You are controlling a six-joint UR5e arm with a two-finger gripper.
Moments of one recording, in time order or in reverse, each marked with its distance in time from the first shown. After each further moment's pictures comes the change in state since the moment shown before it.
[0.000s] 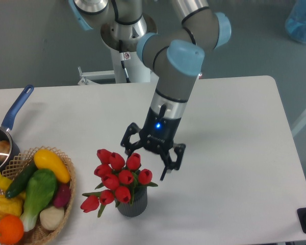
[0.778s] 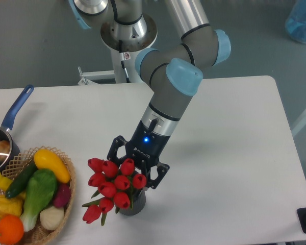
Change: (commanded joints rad) arm -0.002 -0.028 0.003 0.002 -0.102 0.072
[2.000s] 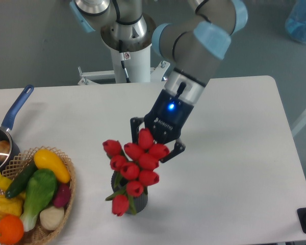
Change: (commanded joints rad) arm 0.173 0.146 -0.006 -0.005 -0.253 -0.126
